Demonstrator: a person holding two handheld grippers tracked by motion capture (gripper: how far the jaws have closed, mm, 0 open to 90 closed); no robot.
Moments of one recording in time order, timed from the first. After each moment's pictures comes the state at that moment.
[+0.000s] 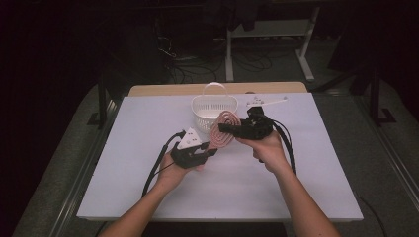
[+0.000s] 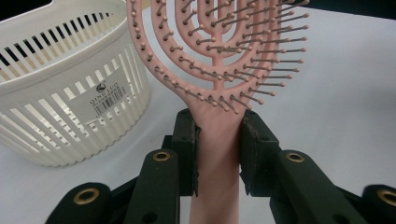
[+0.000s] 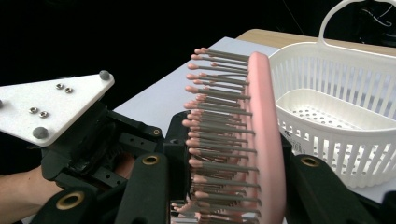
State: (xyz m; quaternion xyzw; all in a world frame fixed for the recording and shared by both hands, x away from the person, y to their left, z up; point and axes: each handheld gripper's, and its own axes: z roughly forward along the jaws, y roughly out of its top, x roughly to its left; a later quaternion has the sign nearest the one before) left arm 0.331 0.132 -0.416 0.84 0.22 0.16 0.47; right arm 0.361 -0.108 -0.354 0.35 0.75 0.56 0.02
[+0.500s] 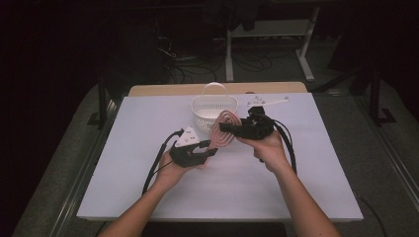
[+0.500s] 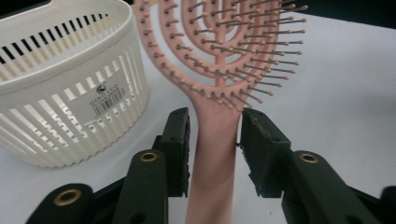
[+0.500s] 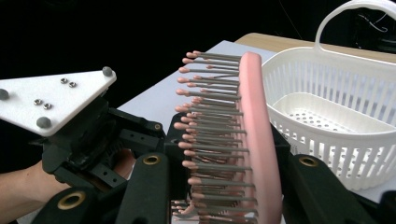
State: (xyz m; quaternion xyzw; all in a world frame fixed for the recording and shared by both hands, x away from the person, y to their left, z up) left arm 0.334 0.136 -0.413 0.83 0.22 0.15 0.48; right arm 0.361 -0.111 -0.353 0.35 0.75 0.56 0.03
